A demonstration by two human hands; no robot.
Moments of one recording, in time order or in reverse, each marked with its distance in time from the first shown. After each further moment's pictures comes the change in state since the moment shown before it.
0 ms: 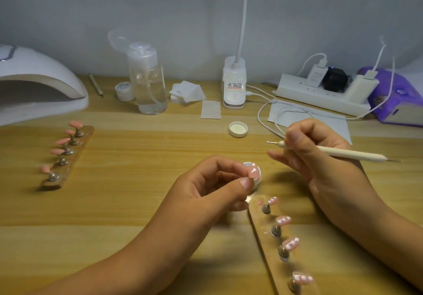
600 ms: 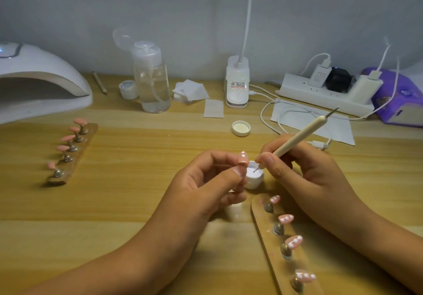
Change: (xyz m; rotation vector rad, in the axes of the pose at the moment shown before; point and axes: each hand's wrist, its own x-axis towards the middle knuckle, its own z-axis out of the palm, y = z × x) left_hand 0.002 0.000 -0.001 -0.091 0.116 -0.025; right_hand -0.006 0.007 0.010 -0.609 -0.157 -0.227
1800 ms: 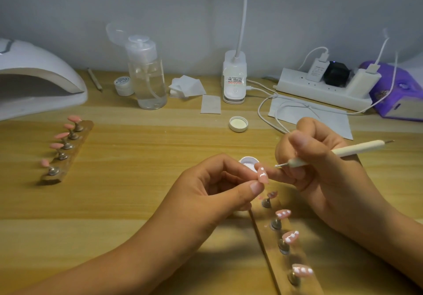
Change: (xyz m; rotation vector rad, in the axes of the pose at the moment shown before) left_hand -0.004 0.003 0.006 0.164 -0.114 -0.003; right_hand 0.000 -0.015 -0.007 0.878 -0.008 0.207
